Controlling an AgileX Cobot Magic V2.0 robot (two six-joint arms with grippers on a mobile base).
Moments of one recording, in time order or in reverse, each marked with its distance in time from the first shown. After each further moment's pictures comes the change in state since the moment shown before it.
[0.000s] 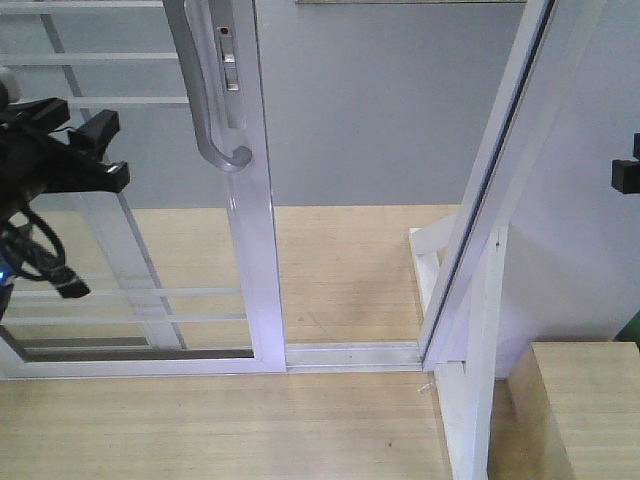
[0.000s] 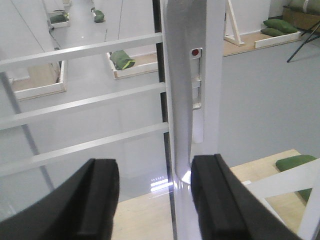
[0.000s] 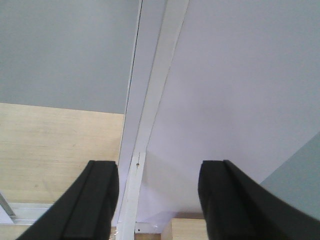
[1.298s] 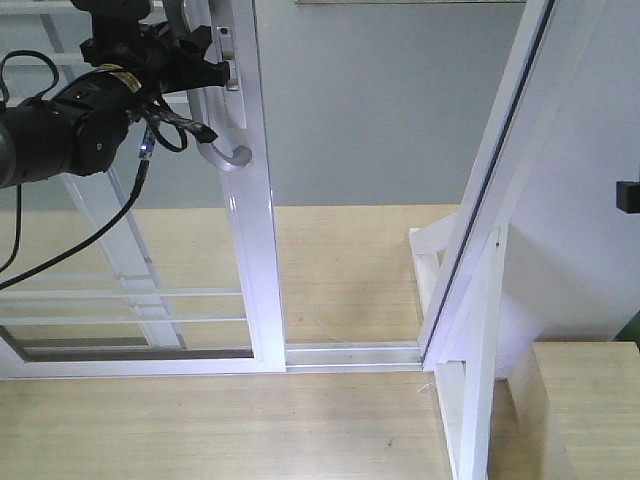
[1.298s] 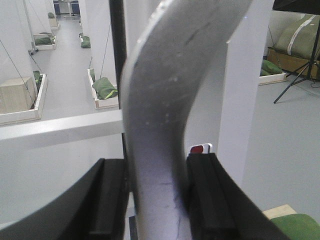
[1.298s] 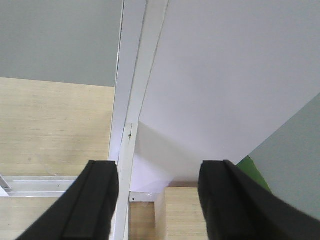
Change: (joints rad) left arm -0.048 0.601 -0.596 -0.104 -0.128 0.003; right arm 0.000 0.000 0.003 0.000 0.101 0.002
